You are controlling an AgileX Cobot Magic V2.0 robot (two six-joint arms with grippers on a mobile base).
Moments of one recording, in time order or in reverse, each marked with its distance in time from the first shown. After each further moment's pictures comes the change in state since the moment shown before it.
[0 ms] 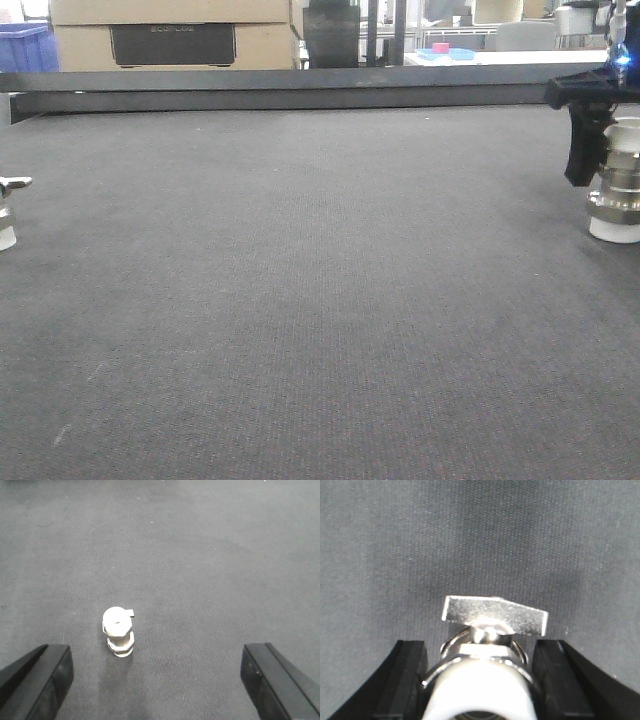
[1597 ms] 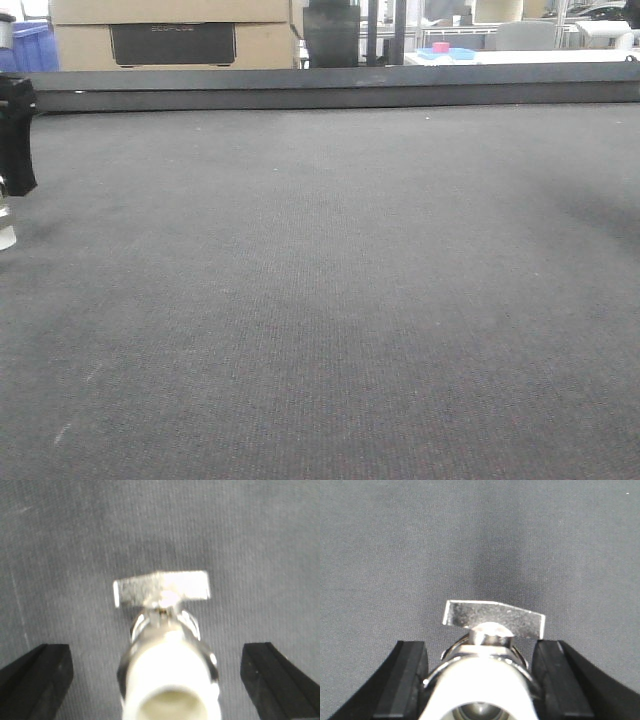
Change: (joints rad) left arm 0.076 1.093 -0.606 0.086 0.368 0.014; right arm 0.000 -0.372 0.069 0.009 0.033 0.000
